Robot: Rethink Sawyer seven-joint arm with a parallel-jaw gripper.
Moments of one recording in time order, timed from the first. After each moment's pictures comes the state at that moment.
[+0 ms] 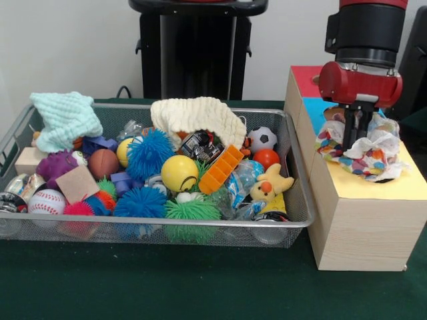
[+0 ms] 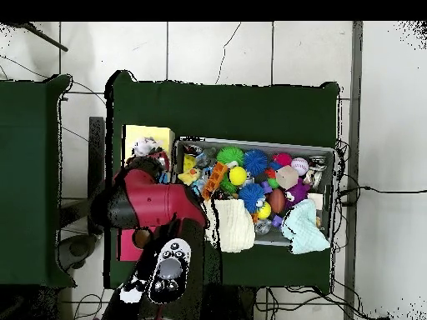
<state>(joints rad) 0.20 -0.59 -0.20 1.62 0.04 0.06 1.59</state>
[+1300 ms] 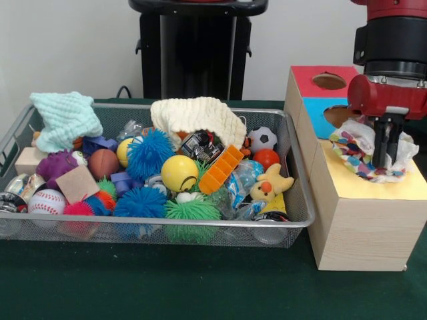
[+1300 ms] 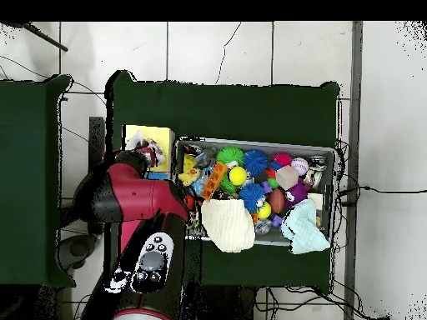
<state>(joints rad) 0.26 -0.53 -0.21 1.57 0.17 0.05 1.59</state>
